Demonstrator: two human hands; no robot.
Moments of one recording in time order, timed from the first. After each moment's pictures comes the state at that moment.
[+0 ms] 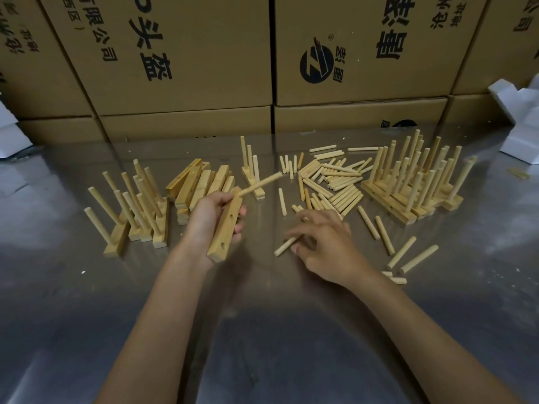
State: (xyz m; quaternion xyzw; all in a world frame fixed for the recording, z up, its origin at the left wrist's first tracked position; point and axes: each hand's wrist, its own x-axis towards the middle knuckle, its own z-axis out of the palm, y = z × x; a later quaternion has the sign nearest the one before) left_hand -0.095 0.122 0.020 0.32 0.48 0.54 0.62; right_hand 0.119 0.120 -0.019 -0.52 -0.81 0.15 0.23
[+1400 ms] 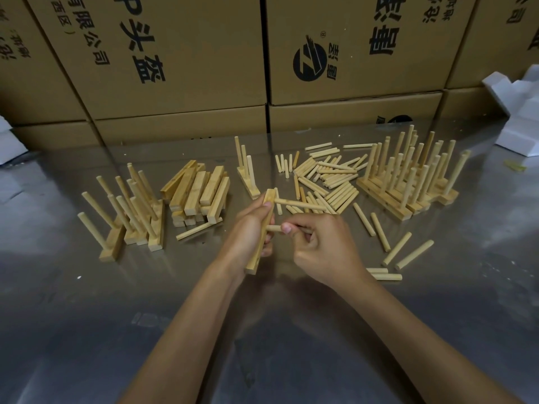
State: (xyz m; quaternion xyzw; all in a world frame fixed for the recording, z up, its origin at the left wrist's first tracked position) left_hand -0.040 0.119 0.001 0.43 0.52 0.50 0.54; right_hand 0.106 0.100 -0.006 -0.47 -0.75 0.17 0.44
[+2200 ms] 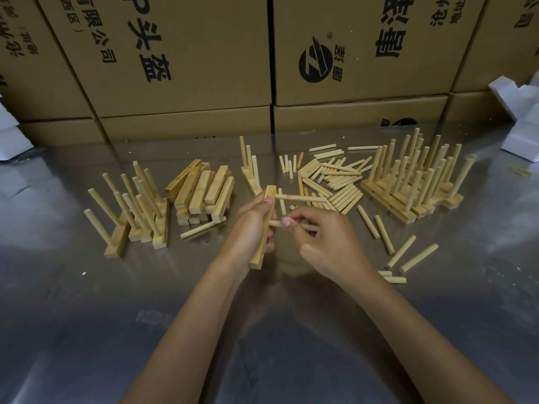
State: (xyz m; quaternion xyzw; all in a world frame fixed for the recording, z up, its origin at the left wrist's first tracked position) left_hand -0.042 0.120 0.003 0.42 0.52 0.53 0.53; right_hand 0.105 0.104 0.000 -0.47 -0.74 0.21 0.43
